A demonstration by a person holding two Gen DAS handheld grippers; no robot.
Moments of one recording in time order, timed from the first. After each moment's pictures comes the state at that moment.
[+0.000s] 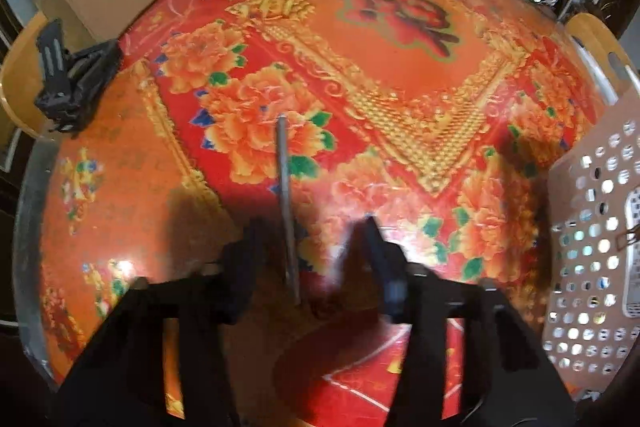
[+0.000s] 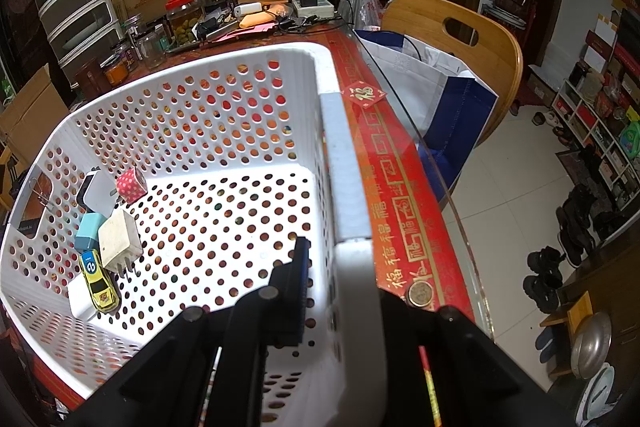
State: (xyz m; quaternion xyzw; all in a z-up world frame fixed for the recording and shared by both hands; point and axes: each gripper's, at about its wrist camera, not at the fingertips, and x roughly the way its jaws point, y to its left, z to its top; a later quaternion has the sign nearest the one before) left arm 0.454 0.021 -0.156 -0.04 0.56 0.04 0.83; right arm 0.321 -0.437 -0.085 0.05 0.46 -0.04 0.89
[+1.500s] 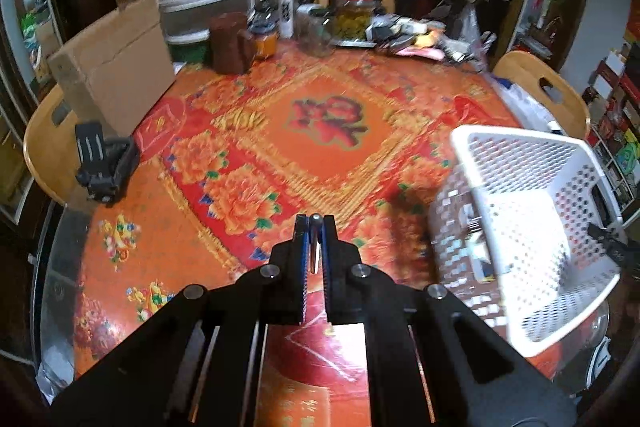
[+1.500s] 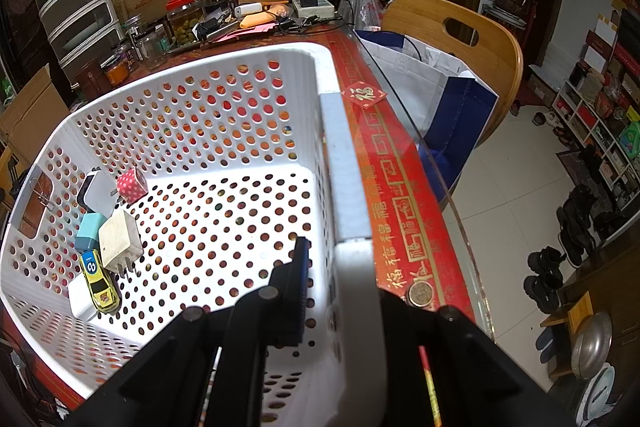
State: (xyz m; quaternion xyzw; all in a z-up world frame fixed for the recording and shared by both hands) left arm 0.379 -0.013 -0.014 -0.01 0.43 -0.03 0.90; right arm 0.321 -0.437 -0.085 0.05 0.46 -0.04 0.89
